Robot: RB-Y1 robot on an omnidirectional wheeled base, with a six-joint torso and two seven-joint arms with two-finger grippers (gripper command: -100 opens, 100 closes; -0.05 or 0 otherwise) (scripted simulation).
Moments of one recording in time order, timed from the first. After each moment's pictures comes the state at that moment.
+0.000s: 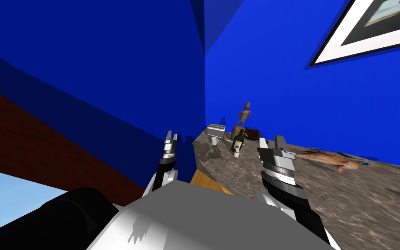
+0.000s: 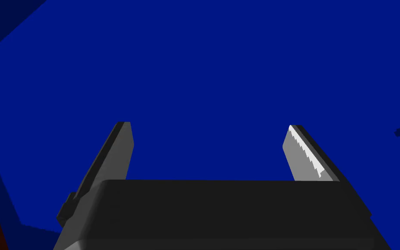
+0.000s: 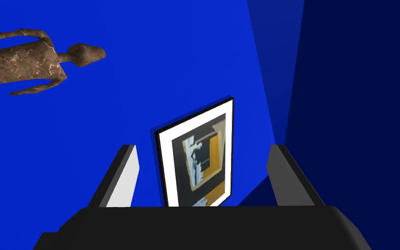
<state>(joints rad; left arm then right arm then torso) 0.48 -0.02 0.05 -2.22 -0.04 -0.57 -0.08 0.53 0.02 -0.02 -2.29 -0.02 -0.58 0.04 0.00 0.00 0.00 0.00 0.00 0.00</state>
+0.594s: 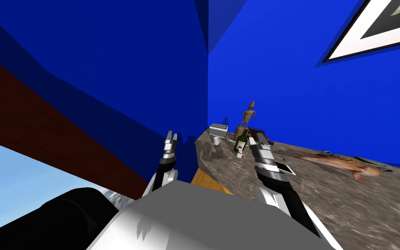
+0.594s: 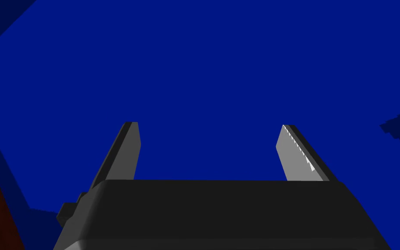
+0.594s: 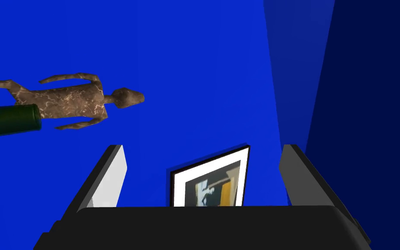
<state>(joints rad) 0.48 -0.02 0.05 -2.22 -0.04 -0.57 -0.08 0.42 -0.11 -0.02 -2.19 -0.03 -0.46 0.14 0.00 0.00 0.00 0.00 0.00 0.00</state>
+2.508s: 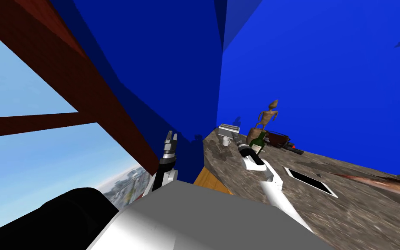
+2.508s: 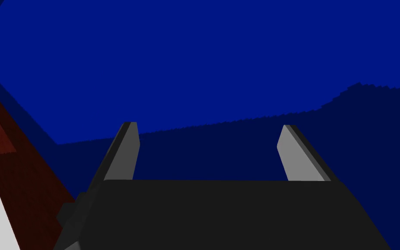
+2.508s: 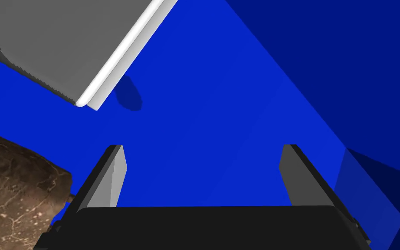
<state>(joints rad) 0.48 -0.02 0.05 -2.22 -0.04 -0.57 -0.08 -0.08 -0.24 -0.03 -1.71 -0.07 0.11 0.61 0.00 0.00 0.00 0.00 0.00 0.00</state>
